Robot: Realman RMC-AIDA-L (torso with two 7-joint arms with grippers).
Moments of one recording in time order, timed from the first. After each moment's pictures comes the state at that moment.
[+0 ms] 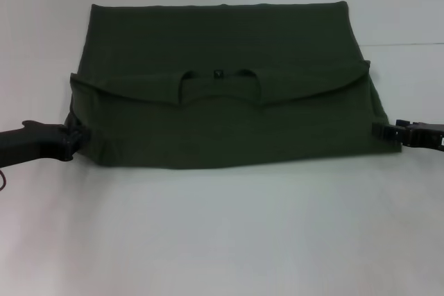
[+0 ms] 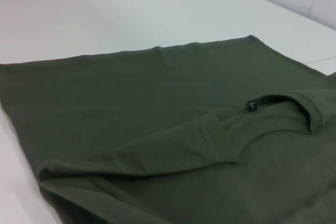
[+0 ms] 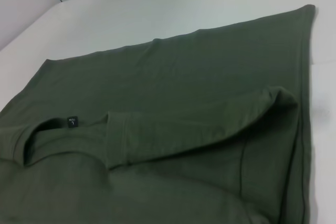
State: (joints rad) left arm -0.56 -2.10 0.50 0.75 2.27 1.18 -1.60; right arm 0.50 2.07 -0.61 -0.66 -2.10 -1.03 1.82
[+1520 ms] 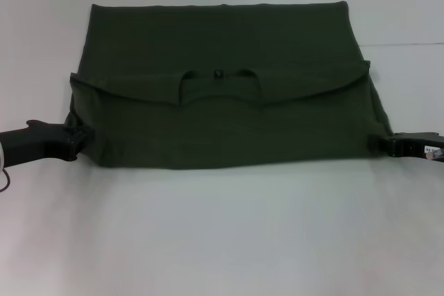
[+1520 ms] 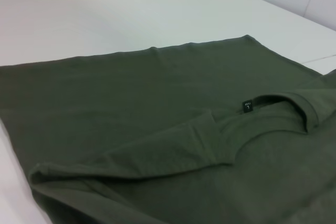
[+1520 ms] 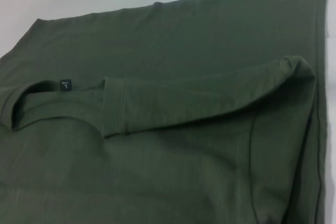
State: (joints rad) left arm -0.56 -2.11 0.51 0.75 2.27 1.18 -1.59; right arm 0.52 2.08 -0.70 -0.65 -2.16 -0.95 1.86
